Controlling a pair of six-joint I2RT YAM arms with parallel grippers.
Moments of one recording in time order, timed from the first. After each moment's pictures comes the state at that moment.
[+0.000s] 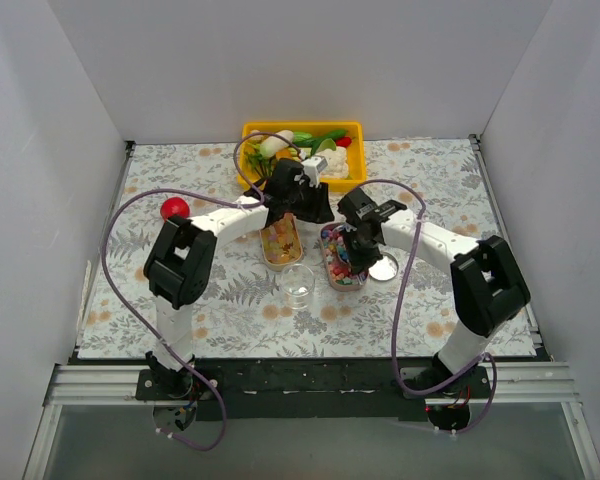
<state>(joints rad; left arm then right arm) -0.59 2.01 1.45 -0.08 0.37 -0.32 0.62 1.71 1.19 -0.79 -0.02 0.33</state>
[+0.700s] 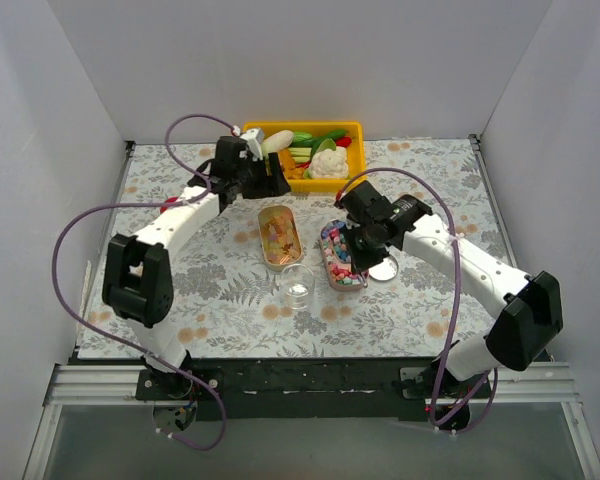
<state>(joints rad) -0.40 1.78 1.42 -0.25 0.28 -0.40 0.72 1.46 1.29 -1.02 -0.02 0.31</state>
